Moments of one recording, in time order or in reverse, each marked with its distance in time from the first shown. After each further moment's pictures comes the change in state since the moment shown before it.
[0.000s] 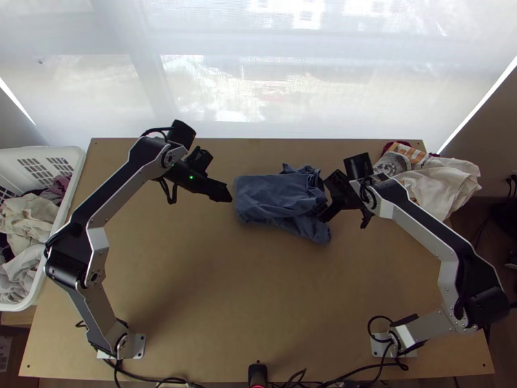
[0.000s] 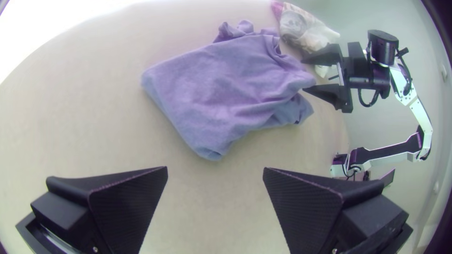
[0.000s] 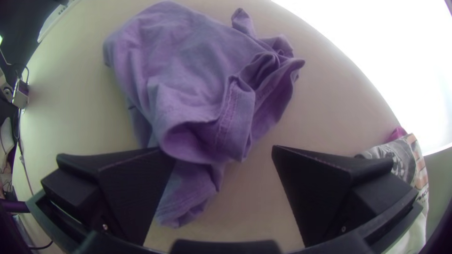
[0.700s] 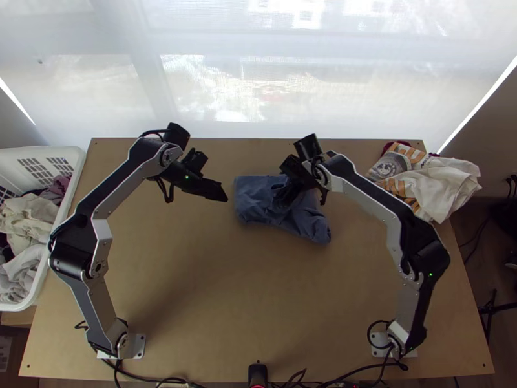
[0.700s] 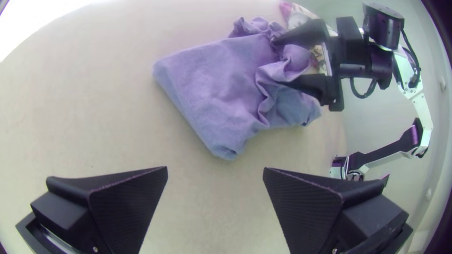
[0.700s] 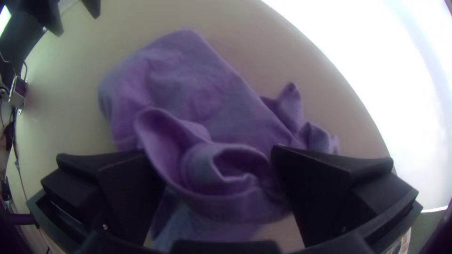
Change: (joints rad) left arm 0.047 0.058 -0.013 0.012 0.051 0.027; right arm 0.164 0.374 0.445 -0.062 0.014 -0.024
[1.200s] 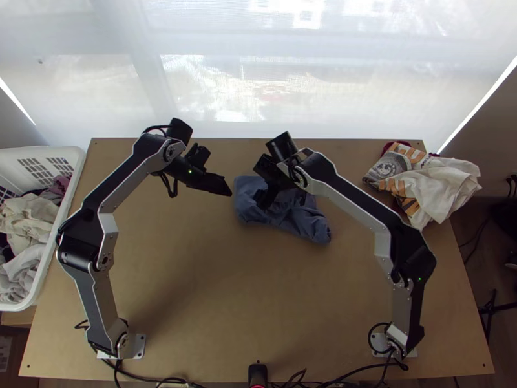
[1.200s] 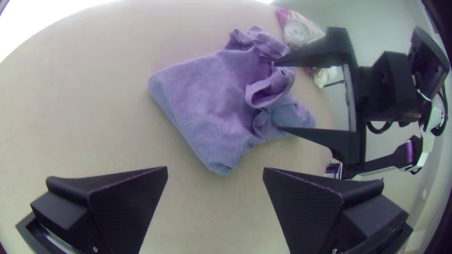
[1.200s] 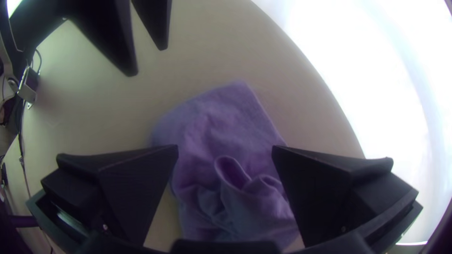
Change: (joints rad) left arm 0.010 0.061 0.080 0.001 0.043 -0.014; right arm 0.161 0.036 0.197 -0.100 0.048 0.000
